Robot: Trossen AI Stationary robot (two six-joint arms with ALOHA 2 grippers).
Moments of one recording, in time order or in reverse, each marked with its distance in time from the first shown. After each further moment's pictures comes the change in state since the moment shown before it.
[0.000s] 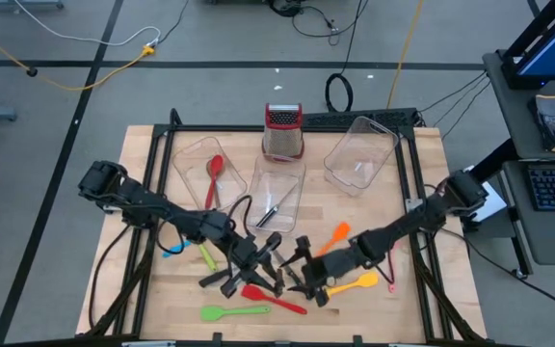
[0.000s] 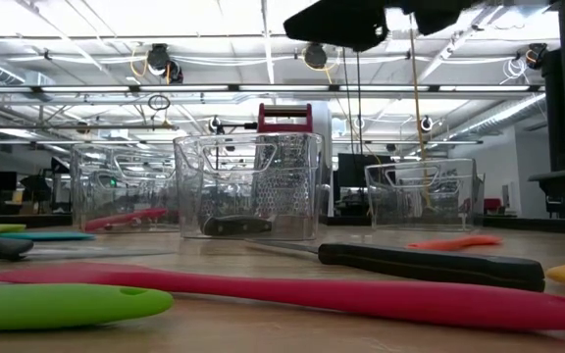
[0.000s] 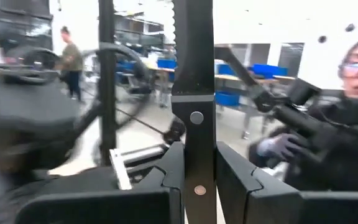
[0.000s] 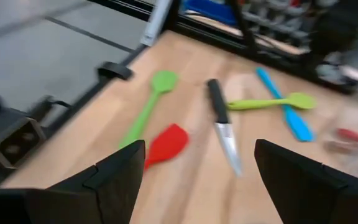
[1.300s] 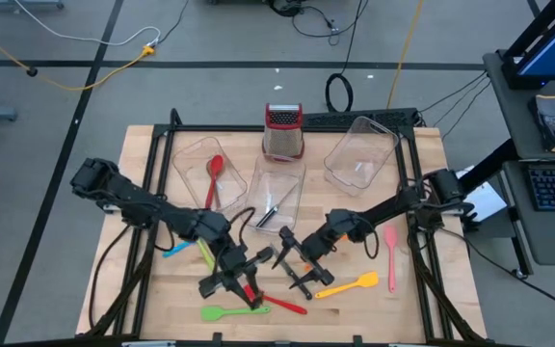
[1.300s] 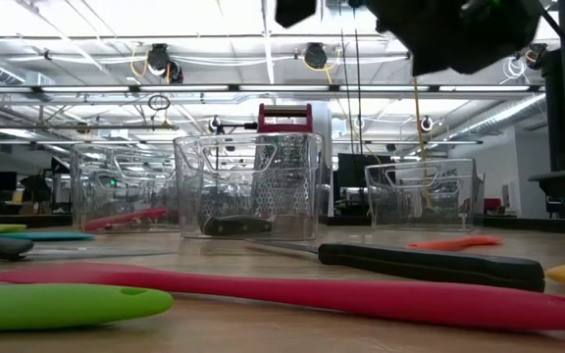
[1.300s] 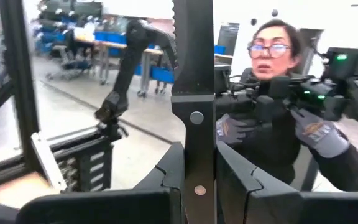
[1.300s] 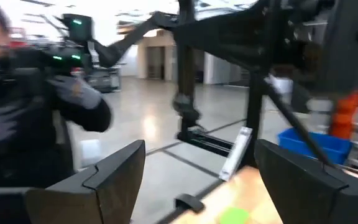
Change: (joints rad) left arm -0.021 -0.069 0.000 -0.154 0.284 -0.017; right arm -0.272 0.138 -0.067 0.802 -0.806 0.185
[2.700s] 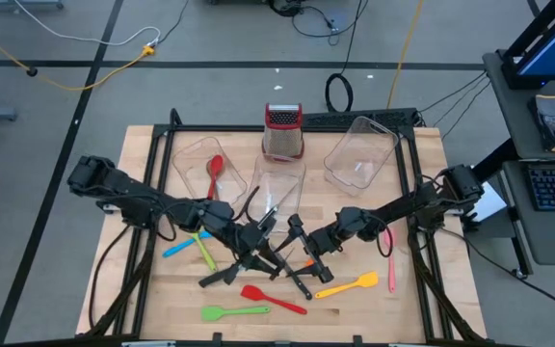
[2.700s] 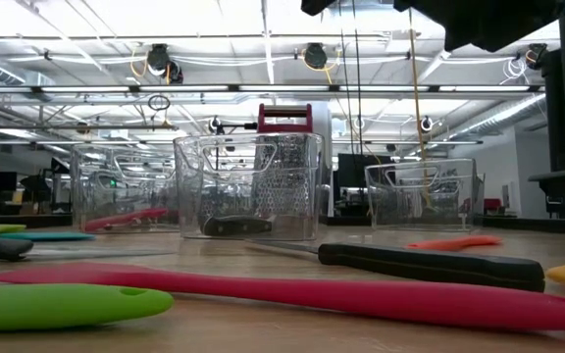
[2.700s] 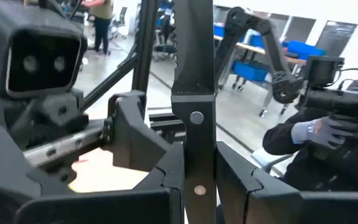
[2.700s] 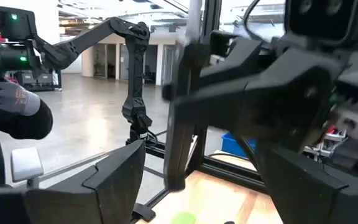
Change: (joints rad) left arm 0.080 -0.050 -0.002 -0.158 -0.302 -0.055; right arm 0.042 -0.142 -0.055 -0.093 0.274 -0.095
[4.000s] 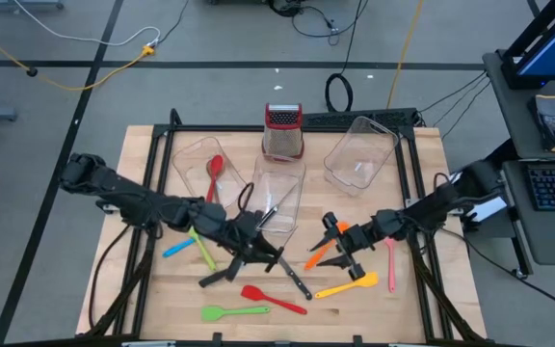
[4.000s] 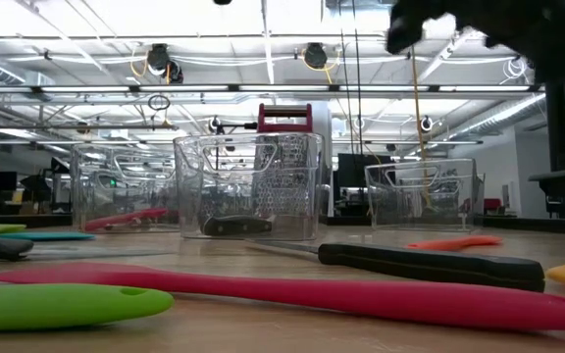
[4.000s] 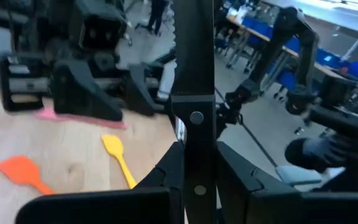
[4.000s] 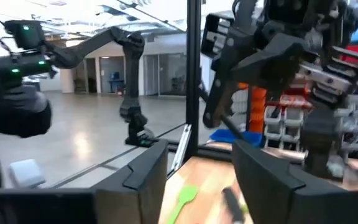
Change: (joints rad) left arm -0.029 -0.088 0.002 -0.192 -0.253 -0.173; right arm 0.076 -0.167 -0.383 0.250 0.185 0.046
